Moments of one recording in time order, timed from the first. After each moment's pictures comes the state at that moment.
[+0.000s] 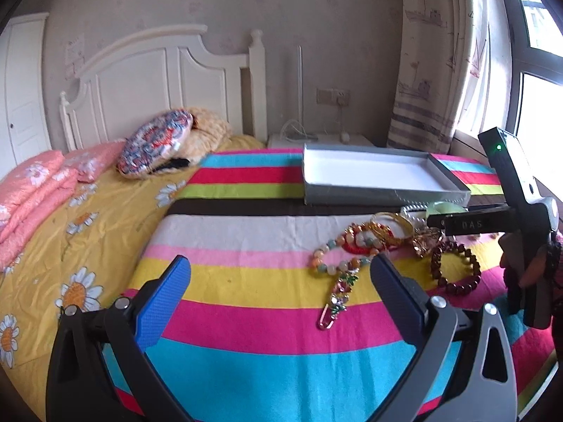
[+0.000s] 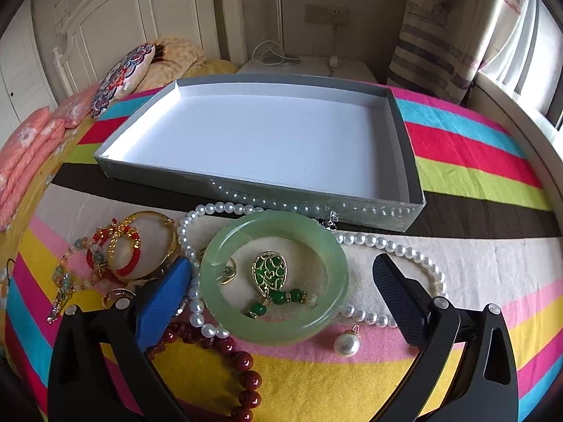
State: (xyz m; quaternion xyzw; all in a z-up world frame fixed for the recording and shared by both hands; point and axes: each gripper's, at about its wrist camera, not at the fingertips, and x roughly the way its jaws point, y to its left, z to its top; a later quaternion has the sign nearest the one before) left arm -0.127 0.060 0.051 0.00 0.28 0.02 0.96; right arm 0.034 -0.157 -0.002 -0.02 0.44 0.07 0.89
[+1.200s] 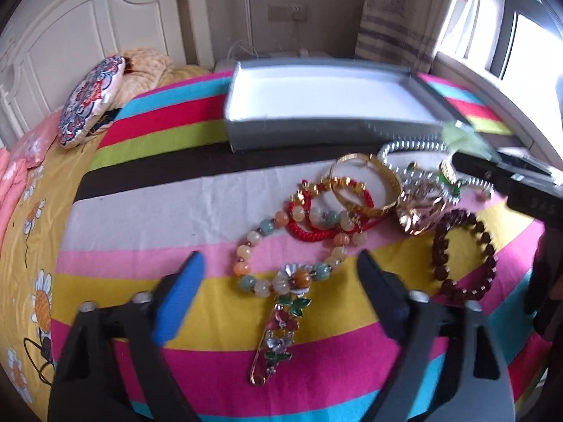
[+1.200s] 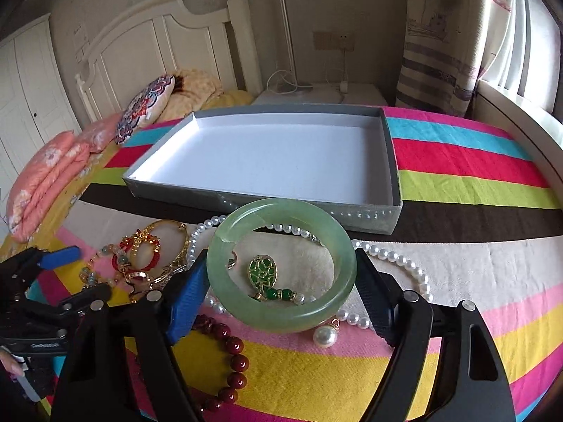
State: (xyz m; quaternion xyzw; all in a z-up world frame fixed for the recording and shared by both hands) left arm -0.022 0.010 0.003 0.04 0.45 -0.06 0.89; right arm 0.011 -0.180 0.014 0.02 0.38 0.11 0.92
